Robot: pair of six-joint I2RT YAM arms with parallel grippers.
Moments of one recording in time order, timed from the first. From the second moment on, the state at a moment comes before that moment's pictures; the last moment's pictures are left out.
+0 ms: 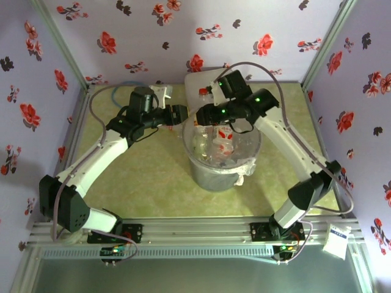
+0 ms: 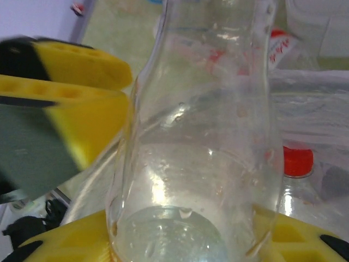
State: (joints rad) left arm -0.53 1.41 1.27 -0.33 0.35 -0.52; right arm 0.62 1.63 1.82 -1.09 -0.32 0.38
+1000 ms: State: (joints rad) left arm -0.44 1.37 1.19 -0.33 0.31 -0.56; right arm 0.61 1.62 1.86 -1.04 -0.10 0.42
